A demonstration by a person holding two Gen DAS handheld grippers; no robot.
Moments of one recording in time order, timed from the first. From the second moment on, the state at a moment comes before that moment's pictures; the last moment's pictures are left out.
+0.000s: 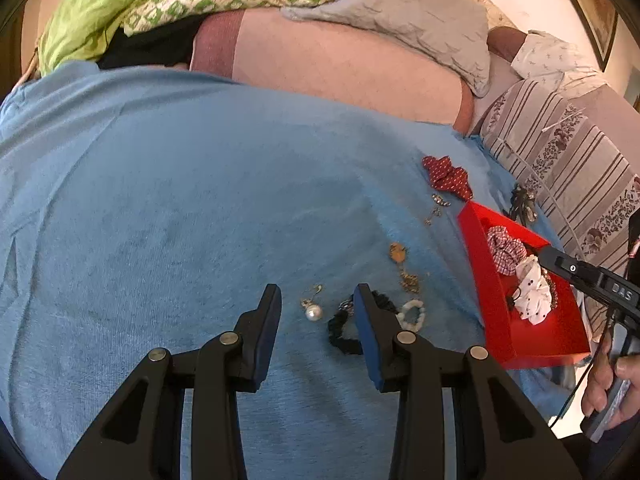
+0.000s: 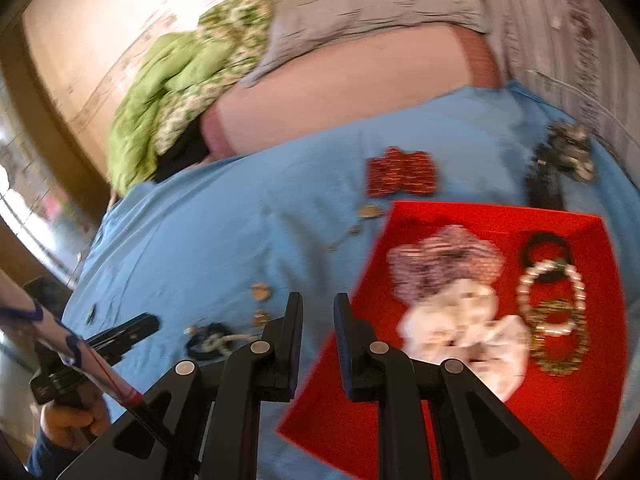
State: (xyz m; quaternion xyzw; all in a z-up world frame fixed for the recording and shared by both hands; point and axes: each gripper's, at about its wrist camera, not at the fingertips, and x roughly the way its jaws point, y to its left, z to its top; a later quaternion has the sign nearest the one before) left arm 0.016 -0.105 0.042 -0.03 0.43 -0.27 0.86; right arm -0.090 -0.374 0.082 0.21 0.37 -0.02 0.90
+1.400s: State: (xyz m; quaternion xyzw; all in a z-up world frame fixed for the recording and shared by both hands) left arm 0.029 -0.102 0.027 0.05 0.42 -0.28 0.86; right arm 0.034 -0.285 0.010 0.15 0.48 -0.04 0.86
